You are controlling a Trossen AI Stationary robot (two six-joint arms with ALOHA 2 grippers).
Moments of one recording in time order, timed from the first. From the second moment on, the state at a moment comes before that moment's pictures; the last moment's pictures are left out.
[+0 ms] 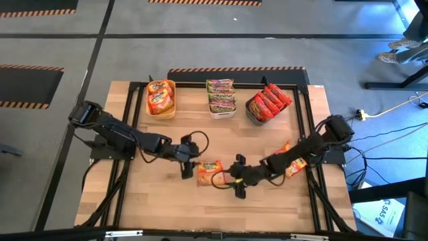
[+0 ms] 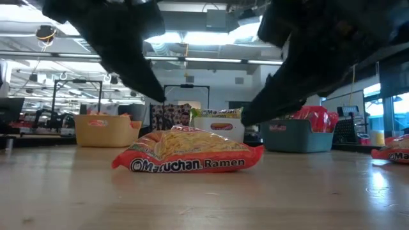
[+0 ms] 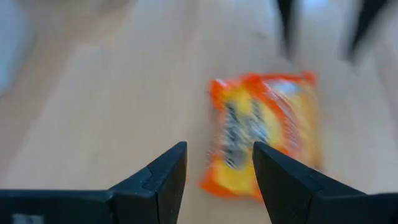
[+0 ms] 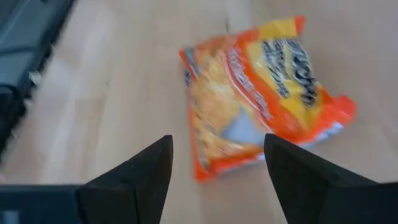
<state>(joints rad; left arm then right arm) -0.26 1.46 0.76 -0.05 -0.25 -0.33 0.44 1.77 0.81 0.29 0.28 0.45</state>
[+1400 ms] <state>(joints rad) -0.02 1.86 0.76 0.36 0.45 -0.52 0.49 2.00 0.82 0.50 0.45 0.41</state>
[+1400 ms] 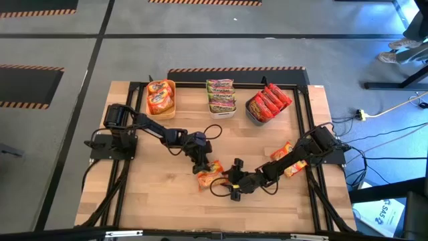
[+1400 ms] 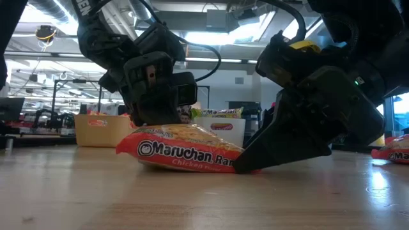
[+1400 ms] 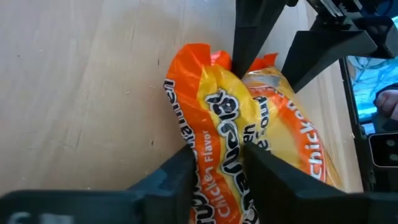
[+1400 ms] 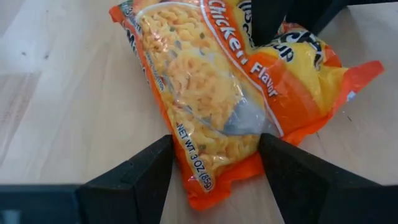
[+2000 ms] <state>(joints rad) -0.03 1.76 0.80 0.19 0.35 -0.34 0.52 1.85 0.82 0.30 0.51 0.33</state>
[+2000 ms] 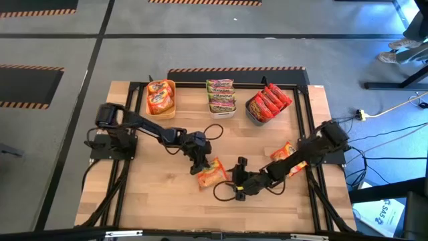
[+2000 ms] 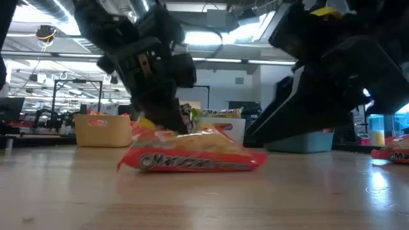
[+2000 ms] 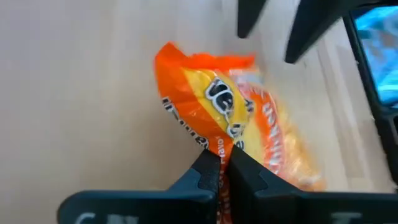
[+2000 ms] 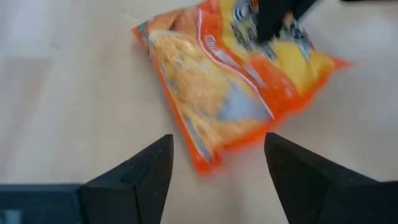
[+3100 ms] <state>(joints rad) 0.38 0.88 0.80 -0.58 -0.27 0.46 -0.01 1.76 0.82 0.08 0.15 0.02</state>
